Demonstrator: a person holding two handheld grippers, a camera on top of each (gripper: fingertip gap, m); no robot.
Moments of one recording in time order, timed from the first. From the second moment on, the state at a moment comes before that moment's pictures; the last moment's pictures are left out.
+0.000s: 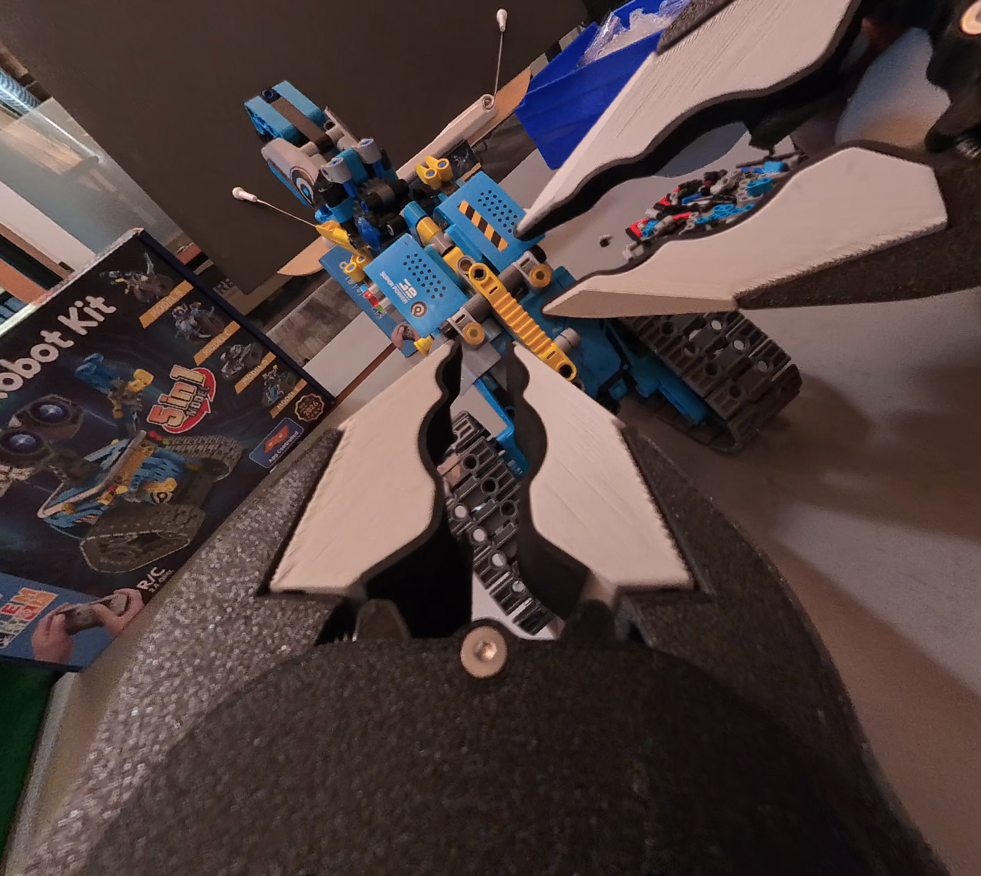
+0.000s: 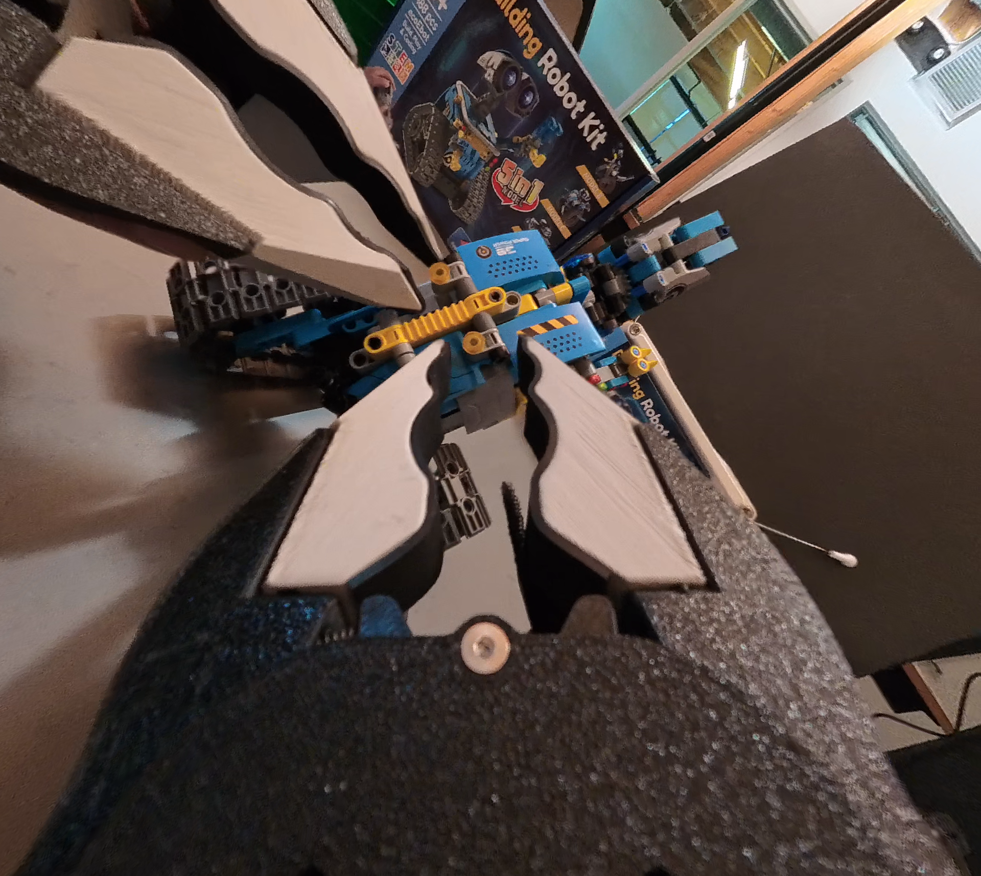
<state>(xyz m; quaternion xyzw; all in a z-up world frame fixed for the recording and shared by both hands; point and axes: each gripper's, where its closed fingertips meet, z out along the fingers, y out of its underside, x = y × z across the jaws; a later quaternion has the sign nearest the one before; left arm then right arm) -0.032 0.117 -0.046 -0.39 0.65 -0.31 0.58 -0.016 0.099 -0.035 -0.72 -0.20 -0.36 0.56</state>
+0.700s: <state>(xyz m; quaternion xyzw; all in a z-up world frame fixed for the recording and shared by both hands) -0.015 0.129 -0.044 -0.47 0.61 -0.42 0.48 -0.020 0.108 -0.040 -0.74 -0.19 -0.31 0.57</state>
